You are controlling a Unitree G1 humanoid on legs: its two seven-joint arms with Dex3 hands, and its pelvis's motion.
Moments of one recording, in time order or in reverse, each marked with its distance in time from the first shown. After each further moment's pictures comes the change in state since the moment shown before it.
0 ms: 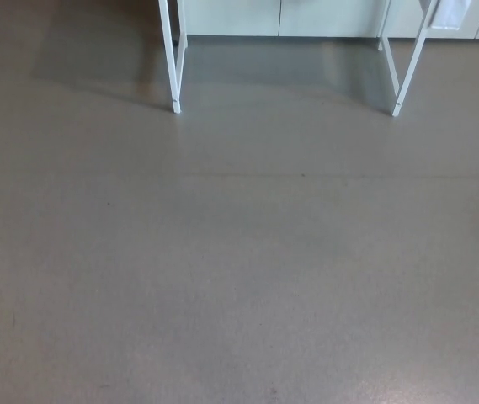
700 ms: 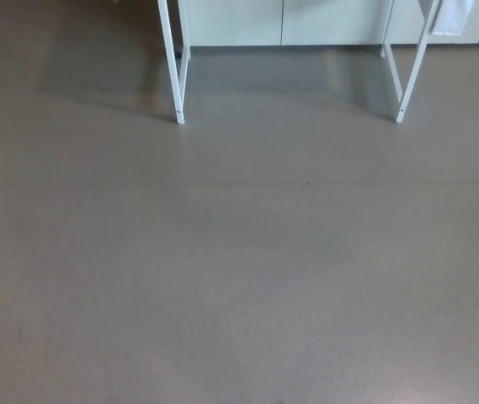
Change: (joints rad) left_arm 0.017 0.011 -0.003 -0.011 -0.003 0.010 -0.015; right_arm 0.008 0.005 -0.019 0.000 0.008 -0.001 0.016
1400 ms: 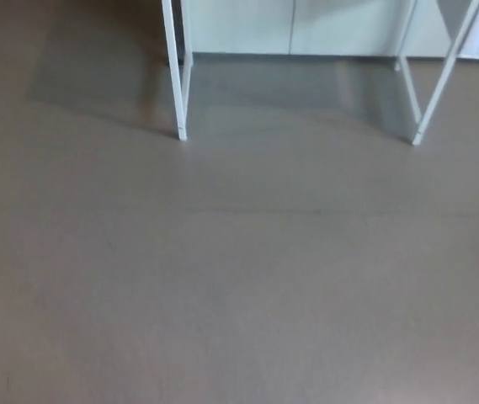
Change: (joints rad) left_arm 0.001 -0.009 0.038 0.008 -0.023 0.006 -0.001; right_arm -0.026 -0.002 0.027 0.003 -0.015 -0.006 0.001
